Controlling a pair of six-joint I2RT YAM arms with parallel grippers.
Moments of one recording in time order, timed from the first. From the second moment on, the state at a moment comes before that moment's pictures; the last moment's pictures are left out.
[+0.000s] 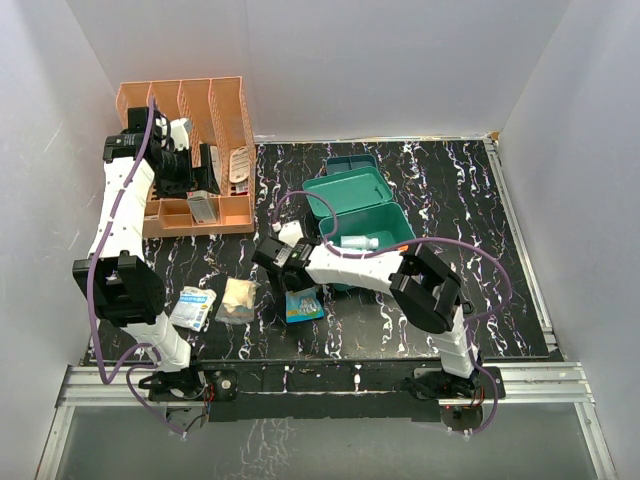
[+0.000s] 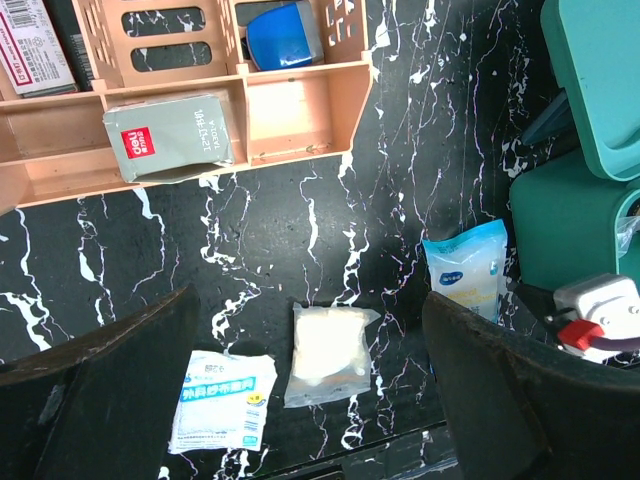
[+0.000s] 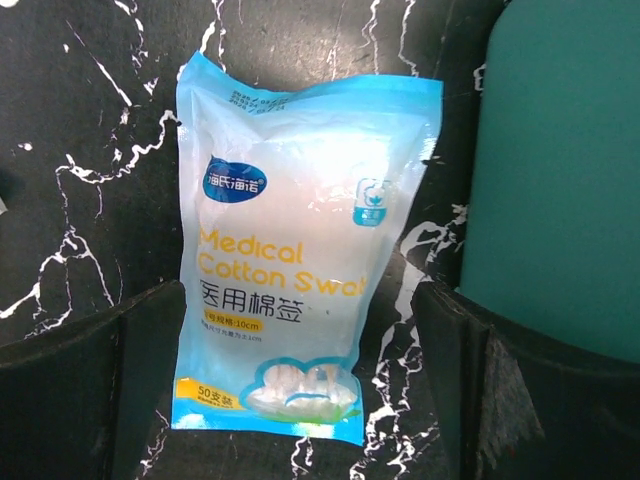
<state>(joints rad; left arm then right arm) 0.08 1.72 1.83 -1.15 0.31 0.00 1.08 2.02 1.57 -0.78 0.46 0.72</state>
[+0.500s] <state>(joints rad) 0.08 1.72 1.82 -1.15 0.32 0.00 1.07 2.08 1.54 -0.71 0.40 0.74</state>
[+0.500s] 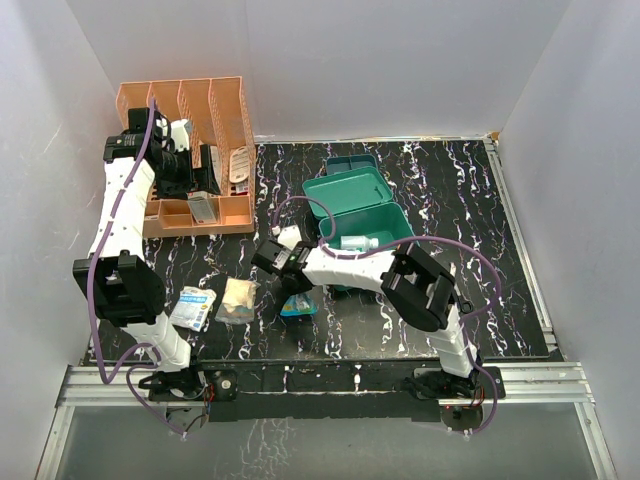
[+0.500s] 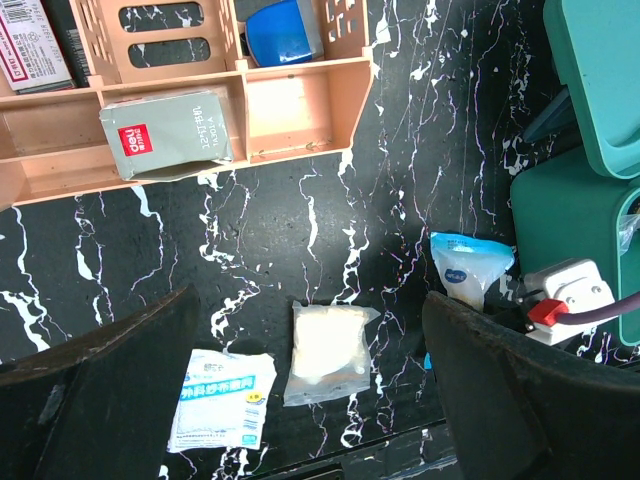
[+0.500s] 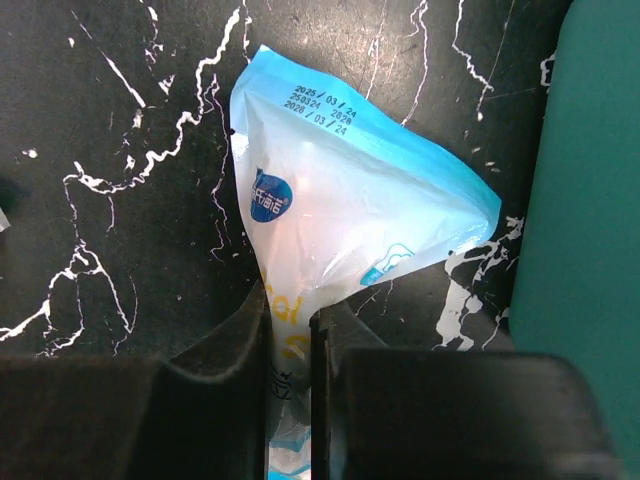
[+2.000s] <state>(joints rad) 0.08 1.73 1.82 -1.19 0.34 0.05 0.47 1.57 1.45 -0.81 0.26 0.02</state>
